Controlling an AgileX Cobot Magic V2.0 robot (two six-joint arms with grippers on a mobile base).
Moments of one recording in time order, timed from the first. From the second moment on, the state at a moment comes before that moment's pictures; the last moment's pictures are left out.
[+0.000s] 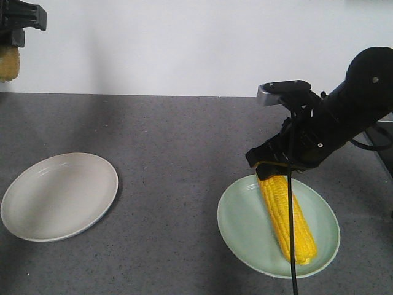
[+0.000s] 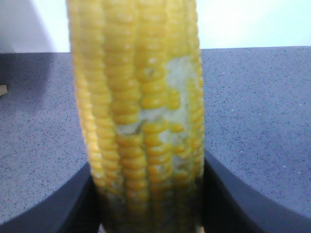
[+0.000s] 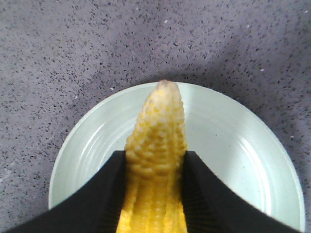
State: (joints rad) left arm -0.35 1.46 -1.79 0.36 1.25 -0.36; right arm 0.29 1.60 -1.30 0.29 1.03 -0.22
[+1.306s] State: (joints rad) left arm -0.35 1.46 -1.79 0.36 1.25 -0.36; right arm 0.29 1.59 -1.30 0.26 1.00 -0.22
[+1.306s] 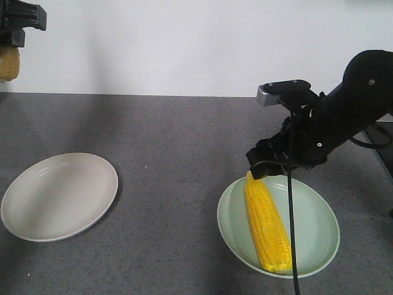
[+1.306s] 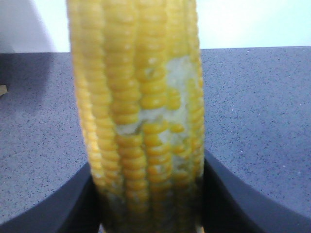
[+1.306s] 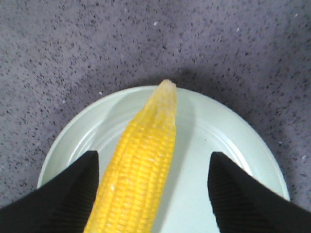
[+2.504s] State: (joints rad) left arm -0.35 1.46 -1.79 0.33 1.27 -0.34; right arm 0.29 0.96 -1.21 0.09 1.00 -0.11
